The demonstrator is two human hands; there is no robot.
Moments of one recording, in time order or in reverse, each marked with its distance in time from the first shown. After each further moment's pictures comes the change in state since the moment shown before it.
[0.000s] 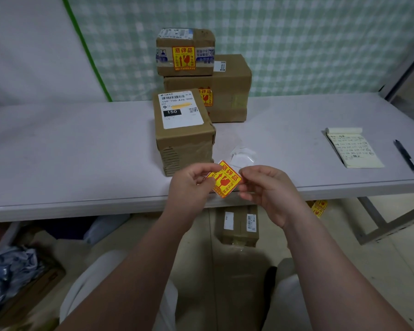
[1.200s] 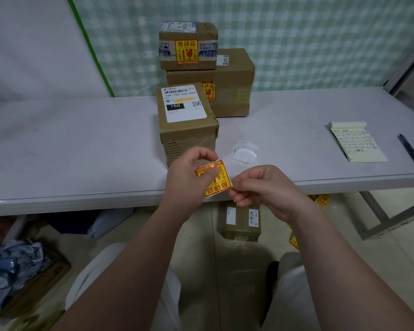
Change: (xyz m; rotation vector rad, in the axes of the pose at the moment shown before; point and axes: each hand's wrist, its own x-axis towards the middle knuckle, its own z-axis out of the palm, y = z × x) left_hand -0.007 0.014 -0.011 0.152 0.028 0.144; right_hand -0.009 -0.005 0.005 -0.306 -0.211 0.041
